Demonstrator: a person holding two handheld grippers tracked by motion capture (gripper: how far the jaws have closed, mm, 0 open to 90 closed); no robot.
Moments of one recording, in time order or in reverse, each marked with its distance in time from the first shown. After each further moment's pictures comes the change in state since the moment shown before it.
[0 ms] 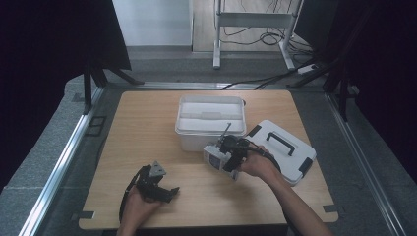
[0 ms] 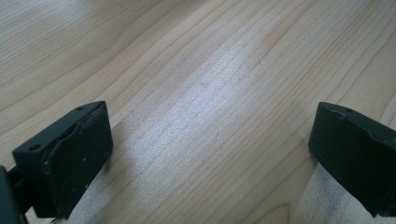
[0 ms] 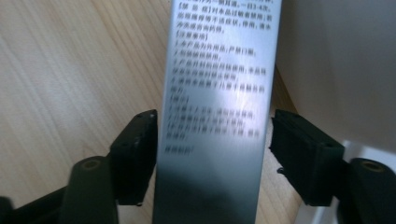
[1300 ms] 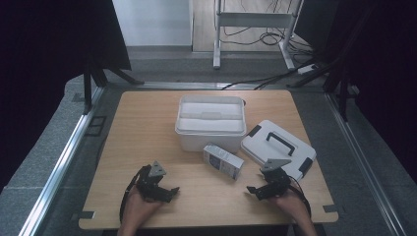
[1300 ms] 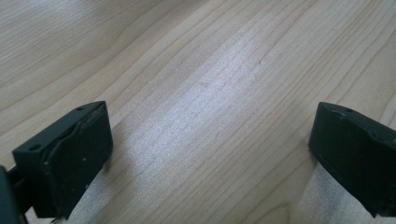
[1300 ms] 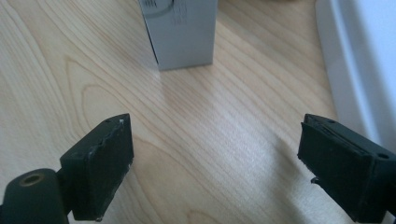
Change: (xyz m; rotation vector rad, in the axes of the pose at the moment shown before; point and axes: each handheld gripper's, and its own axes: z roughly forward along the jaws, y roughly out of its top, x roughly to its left) left arm 0.000 0.000 0.000 0.000 0.000 -0.002; right arm 0.018 -0.161 0.023 -0.468 -0.034 0.237
